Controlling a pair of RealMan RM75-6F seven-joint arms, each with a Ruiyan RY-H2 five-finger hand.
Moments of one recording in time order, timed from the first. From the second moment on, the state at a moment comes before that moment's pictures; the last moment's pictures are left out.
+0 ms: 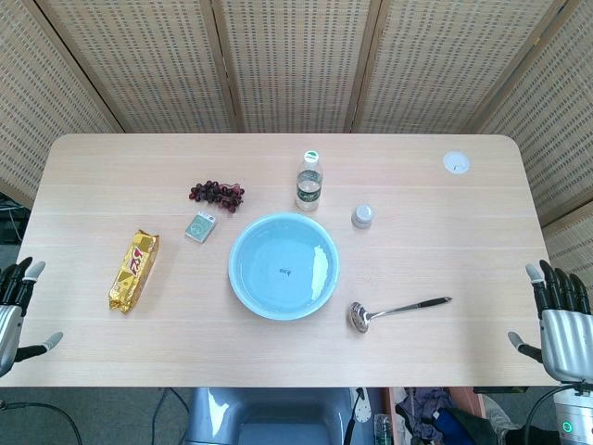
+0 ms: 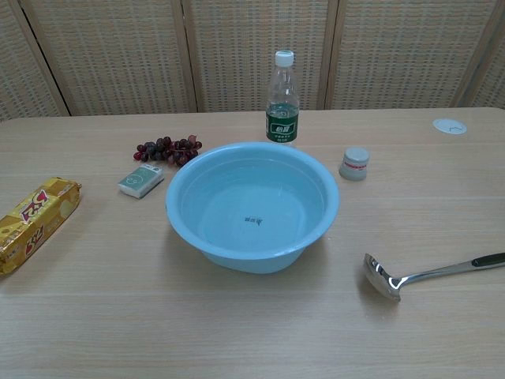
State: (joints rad) left arm -0.05 -1.00 -0.01 -1.85 1.46 1.50 0.23; right arm 0.03 -1.10 0.10 -1.76 -1.44 1.55 -0.30
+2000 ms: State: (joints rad) left arm -0.07 -1.01 -0.04 -1.86 1.41 1.48 0.27; right arm 0.45 -1.51 0.09 -1.29 -1.20 0.95 -0.49
